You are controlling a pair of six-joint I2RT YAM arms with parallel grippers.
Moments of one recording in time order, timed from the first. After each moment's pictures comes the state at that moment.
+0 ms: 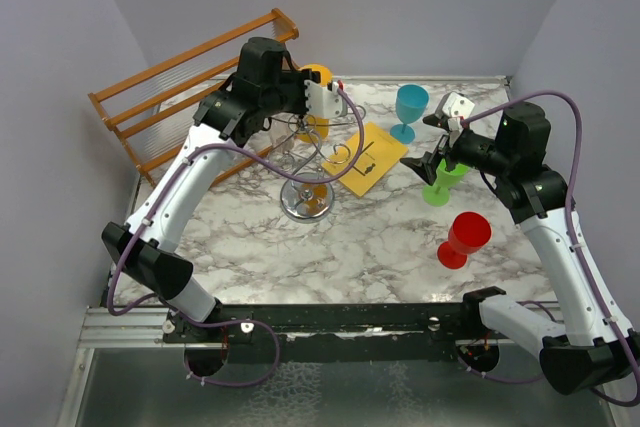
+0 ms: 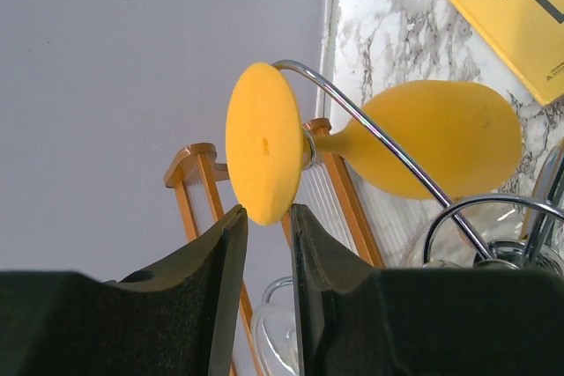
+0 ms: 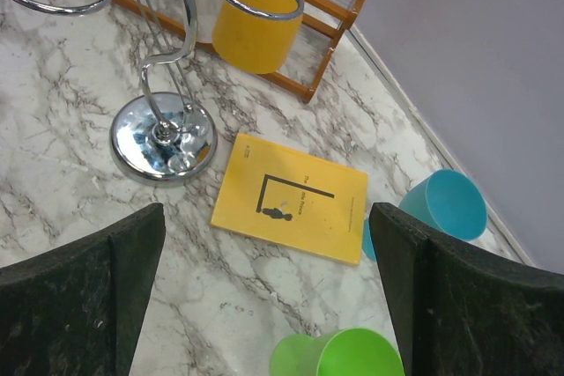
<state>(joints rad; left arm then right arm) -0.52 1.57 1.81 -0.70 0.17 1.20 0.22 1.01 1.18 -0.45 -0.68 -0.50</state>
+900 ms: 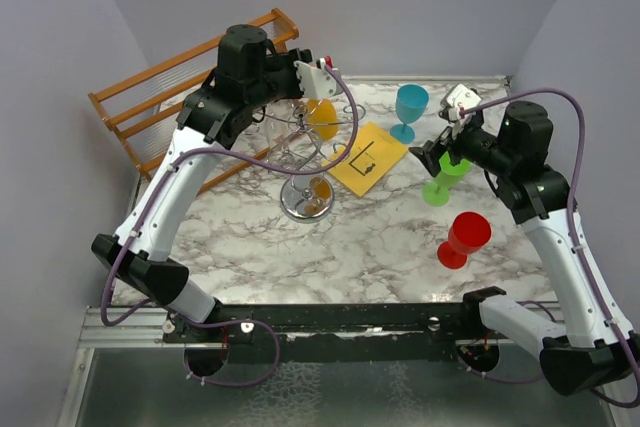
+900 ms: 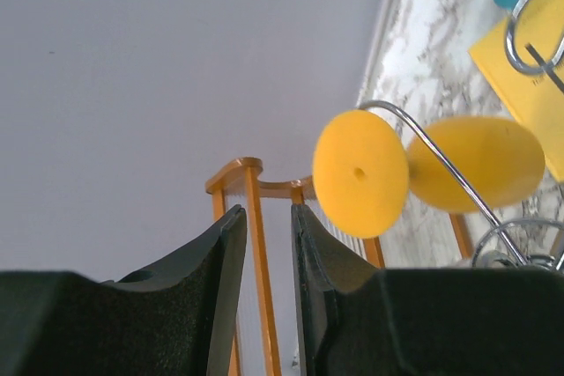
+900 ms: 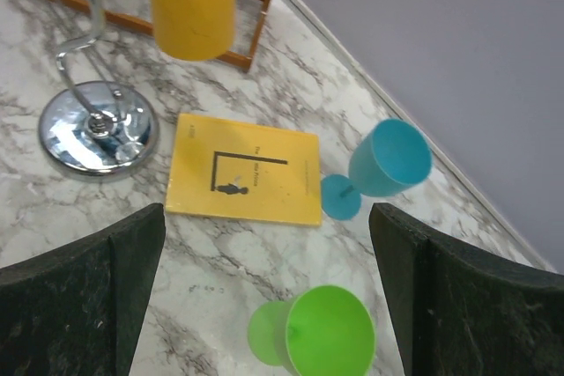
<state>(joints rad) -0.50 1.54 1.87 -0.66 0.23 1.09 0.22 1.00 1.18 -0.45 -0.52 -0.47</state>
